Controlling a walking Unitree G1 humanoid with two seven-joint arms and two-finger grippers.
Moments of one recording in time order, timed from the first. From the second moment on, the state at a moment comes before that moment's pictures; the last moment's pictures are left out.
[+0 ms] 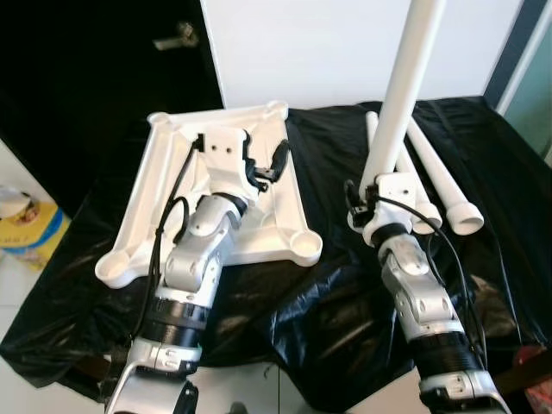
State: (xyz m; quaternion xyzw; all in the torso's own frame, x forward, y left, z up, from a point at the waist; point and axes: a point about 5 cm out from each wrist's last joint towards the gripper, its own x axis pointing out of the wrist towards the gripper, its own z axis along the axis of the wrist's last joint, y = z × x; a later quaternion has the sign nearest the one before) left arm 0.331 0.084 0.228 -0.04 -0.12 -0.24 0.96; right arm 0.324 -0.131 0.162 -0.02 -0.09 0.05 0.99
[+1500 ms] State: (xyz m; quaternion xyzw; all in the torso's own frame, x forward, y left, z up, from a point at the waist) left arm 0.334 0.089 0.225 -0.06 -0.11 -0.22 0.97; right arm 0.324 -0.133 0.163 -0.02 -0.09 0.04 0.99
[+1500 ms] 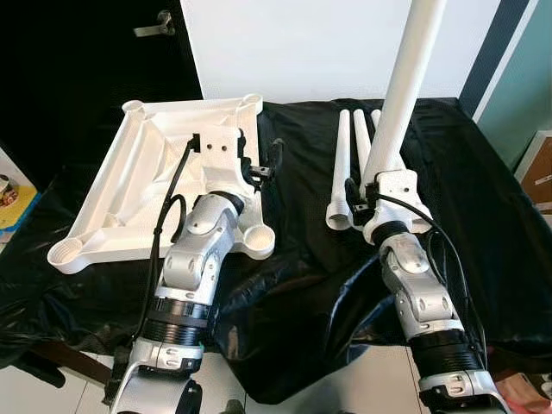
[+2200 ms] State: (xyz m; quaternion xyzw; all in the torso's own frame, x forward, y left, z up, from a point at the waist) left arm 0.333 0.084 0.223 -0.06 -0.10 -0.23 0.97; right arm 0.324 -0.138 0.164 -0.02 -0.09 0.03 1.00
